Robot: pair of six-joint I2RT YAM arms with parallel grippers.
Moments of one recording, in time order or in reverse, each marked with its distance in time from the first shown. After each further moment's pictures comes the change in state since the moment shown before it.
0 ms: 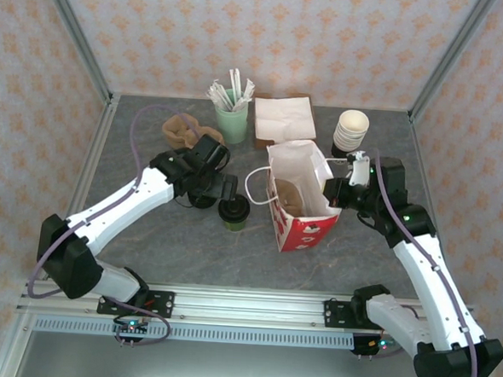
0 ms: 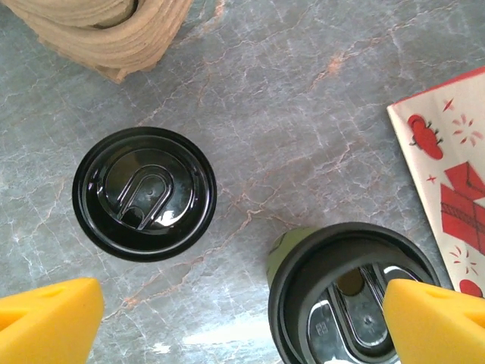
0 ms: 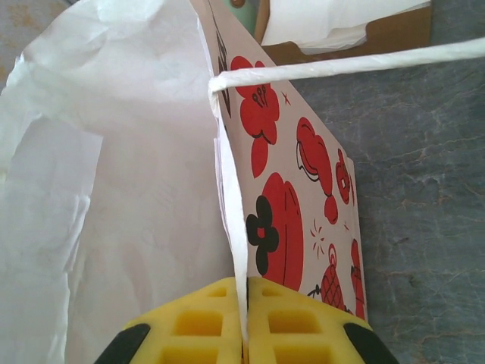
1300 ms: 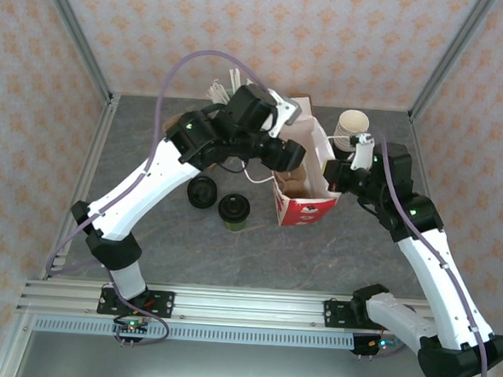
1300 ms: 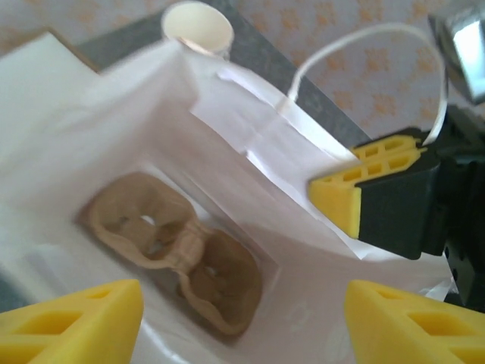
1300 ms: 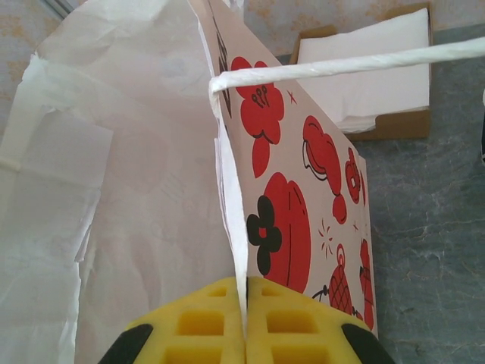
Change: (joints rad) left arm -0.256 0.319 0.926 -0.192 0.215 0.190; right arm 0.069 0.037 0.166 0.023 0.093 0.005
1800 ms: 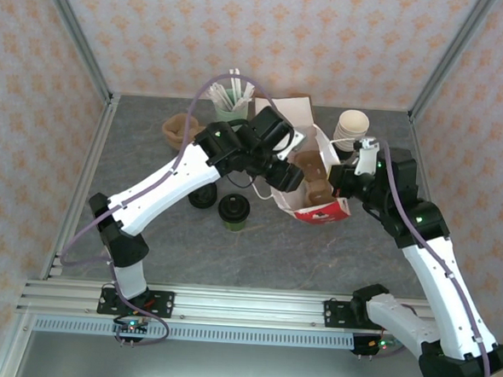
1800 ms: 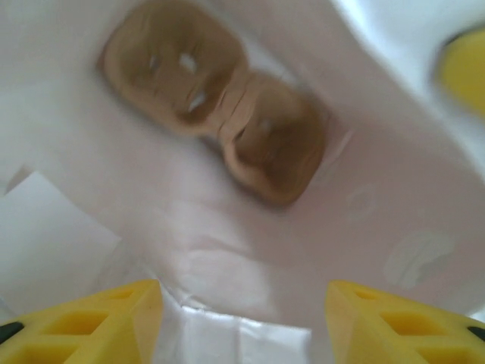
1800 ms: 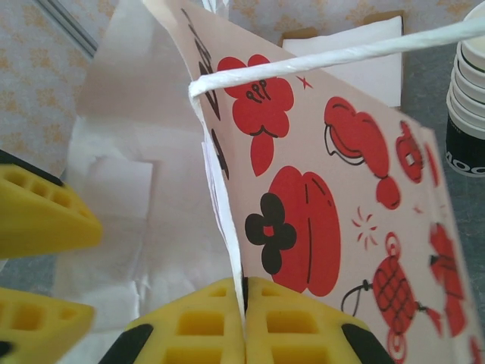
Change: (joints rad) left arm -0.017 0.042 -0.169 -0.035 0.048 0.000; right arm 0.004 -0.043 0.008 -0.066 0.049 -0.042
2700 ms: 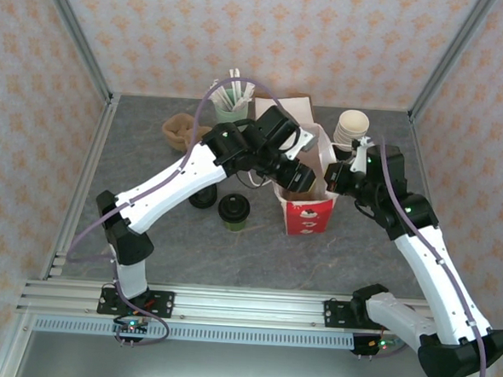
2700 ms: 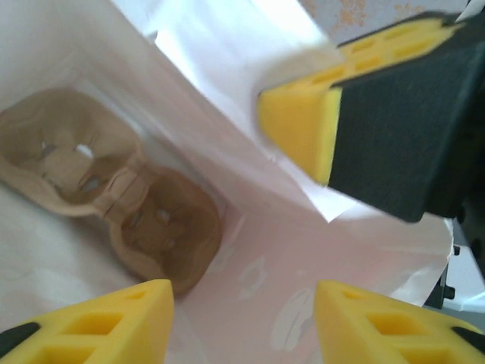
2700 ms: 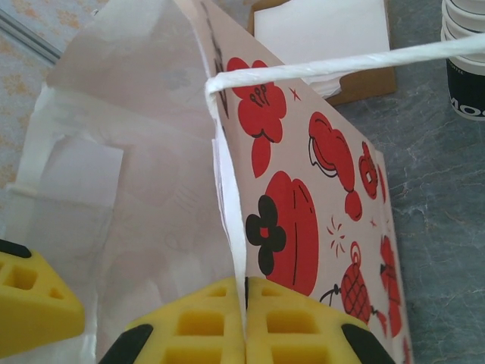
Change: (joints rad) left arm -0.006 0.047 0.052 0.081 0.149 -0.075; right arm 0.005 0.064 -0.038 0.034 0.026 0.177
